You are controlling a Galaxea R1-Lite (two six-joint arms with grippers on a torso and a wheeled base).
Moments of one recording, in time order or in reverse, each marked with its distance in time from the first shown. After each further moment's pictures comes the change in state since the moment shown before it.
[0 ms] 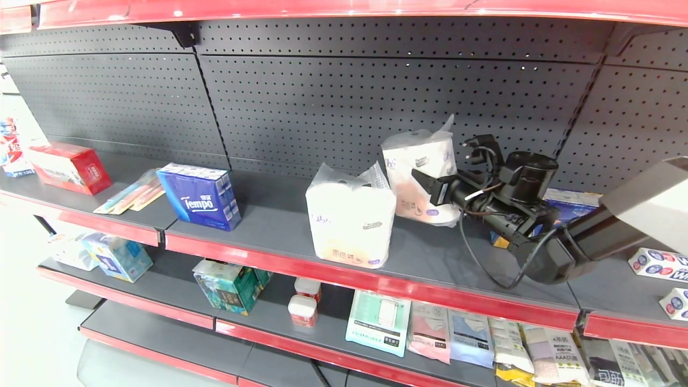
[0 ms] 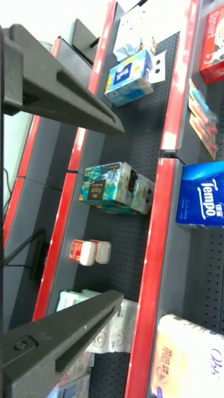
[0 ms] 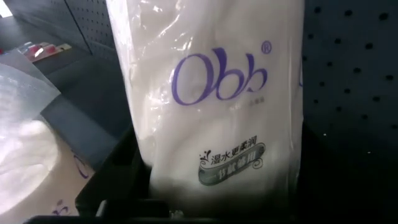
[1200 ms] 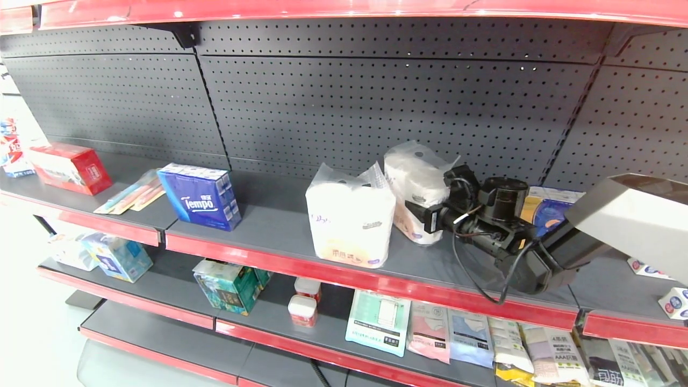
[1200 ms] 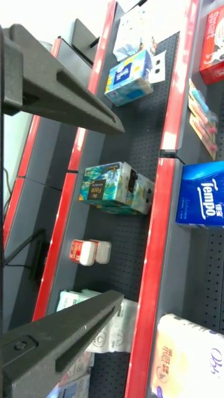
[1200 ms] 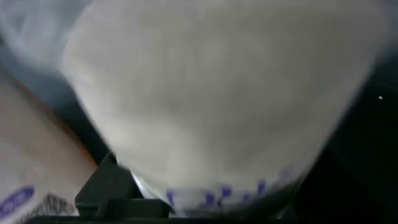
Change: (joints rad) left arm 0.000 0.000 0.000 0.000 0.000 0.000; right arm -0.020 0.118 0.008 0.052 0.044 -0.111
